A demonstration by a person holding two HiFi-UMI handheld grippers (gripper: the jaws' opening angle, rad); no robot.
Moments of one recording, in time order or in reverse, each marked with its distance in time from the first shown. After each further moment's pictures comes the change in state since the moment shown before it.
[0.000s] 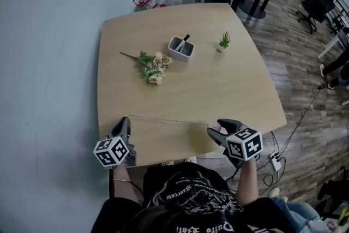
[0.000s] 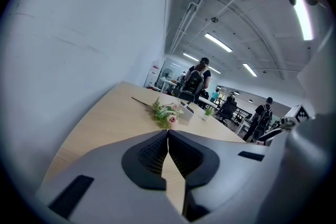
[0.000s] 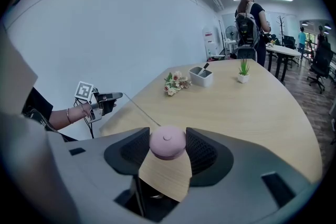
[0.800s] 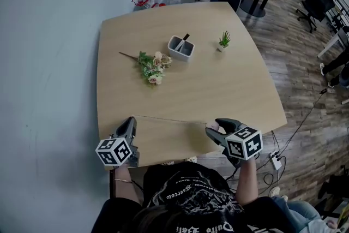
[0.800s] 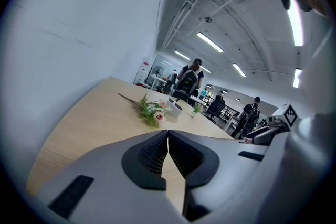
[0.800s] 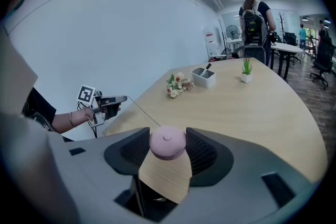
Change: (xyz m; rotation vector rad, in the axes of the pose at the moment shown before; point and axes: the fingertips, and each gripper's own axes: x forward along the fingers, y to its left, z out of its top) left arm 0.011 -0.029 -0.005 0.019 0.027 -0.123; right arm 0.005 0.004 0.005 0.013 -0.017 0.034
